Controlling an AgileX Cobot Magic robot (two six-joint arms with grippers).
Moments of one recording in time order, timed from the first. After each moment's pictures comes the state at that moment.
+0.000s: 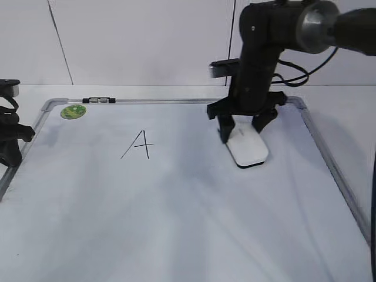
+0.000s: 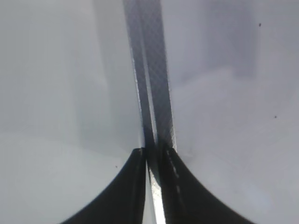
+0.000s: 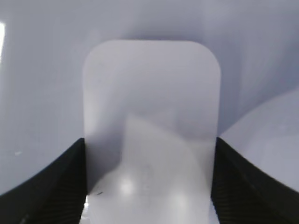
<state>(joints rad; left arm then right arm) 0.01 1.95 -1.25 -0.12 0.79 0.18 0.39 2.30 -1.97 0.00 1.22 0.08</state>
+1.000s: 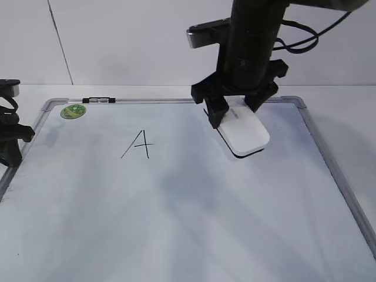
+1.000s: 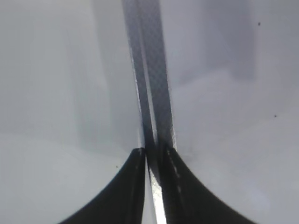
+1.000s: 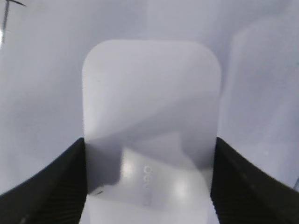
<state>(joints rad) 0.01 1.95 -1.25 -0.12 0.79 0.18 0.53 1.99 -1.78 -0.10 1.23 0.13</state>
